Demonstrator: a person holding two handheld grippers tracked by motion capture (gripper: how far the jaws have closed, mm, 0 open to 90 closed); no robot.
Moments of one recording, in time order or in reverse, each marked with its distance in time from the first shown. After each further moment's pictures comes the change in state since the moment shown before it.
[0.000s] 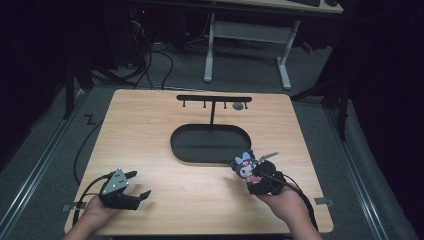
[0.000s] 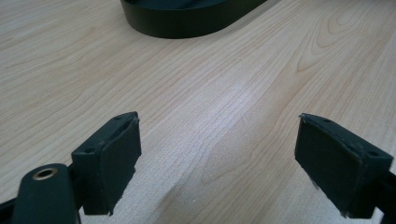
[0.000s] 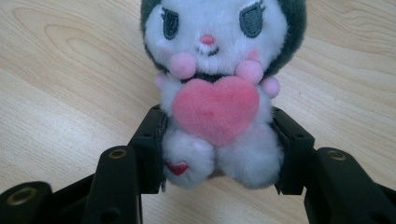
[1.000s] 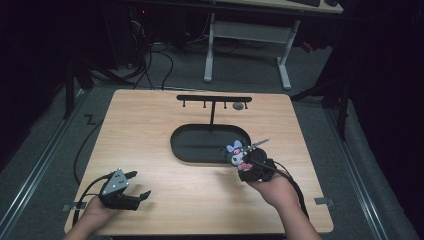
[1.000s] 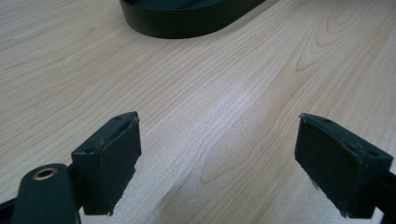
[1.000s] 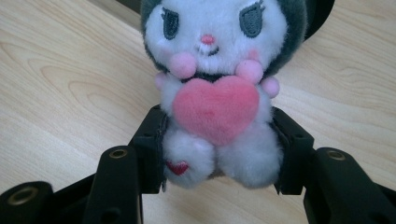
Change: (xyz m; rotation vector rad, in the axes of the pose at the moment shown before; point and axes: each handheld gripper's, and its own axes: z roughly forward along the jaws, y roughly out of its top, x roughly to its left) left arm -0.001 0.000 0.000 -0.002 0.001 0.005; right arm 0.007 0.040 -0.003 -0.046 0.010 -0.012
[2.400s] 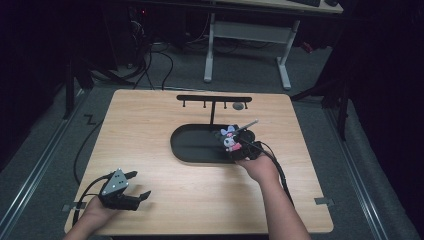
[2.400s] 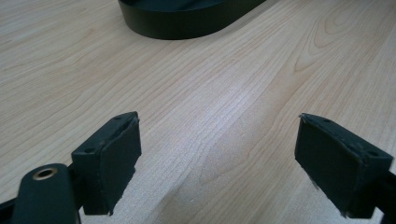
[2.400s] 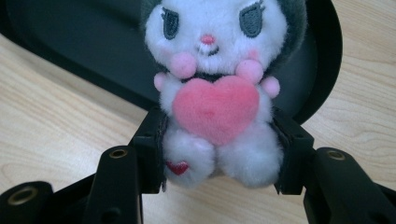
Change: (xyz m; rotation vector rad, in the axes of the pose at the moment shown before) left arm 0.000 0.000 0.000 -0.005 -0.004 0.000; right arm -0.019 0.056 0.053 -0.012 0.018 0.098
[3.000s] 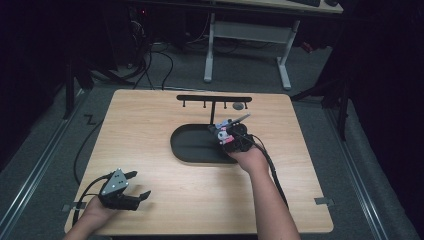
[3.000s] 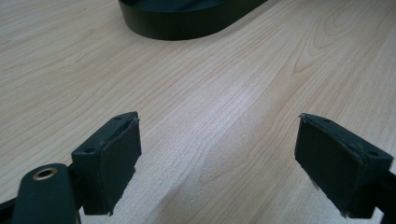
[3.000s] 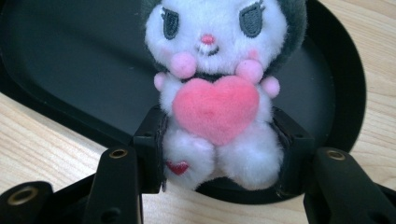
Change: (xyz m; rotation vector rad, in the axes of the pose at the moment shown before) left arm 0.000 0.000 -0.001 -0.001 -0.002 -0.001; right arm 0.005 0.028 0.024 -0.001 0.007 0.025
